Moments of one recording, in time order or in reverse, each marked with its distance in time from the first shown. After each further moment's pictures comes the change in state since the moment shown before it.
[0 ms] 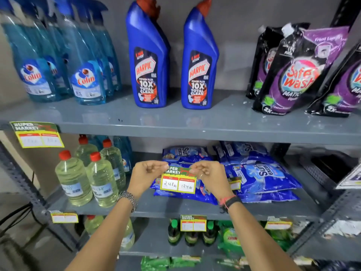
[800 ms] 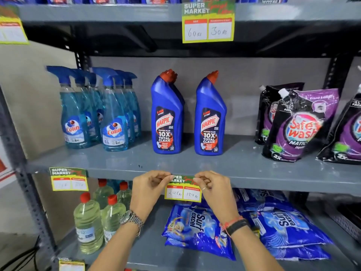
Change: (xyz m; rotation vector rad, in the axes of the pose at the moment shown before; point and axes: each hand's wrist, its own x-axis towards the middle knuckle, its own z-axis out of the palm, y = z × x) left_hand 0.009 0.095 -0.030 0.329 0.341 0.399; right_hand 0.027 -0.090 -0.007 -0.185 0.245 -0.320
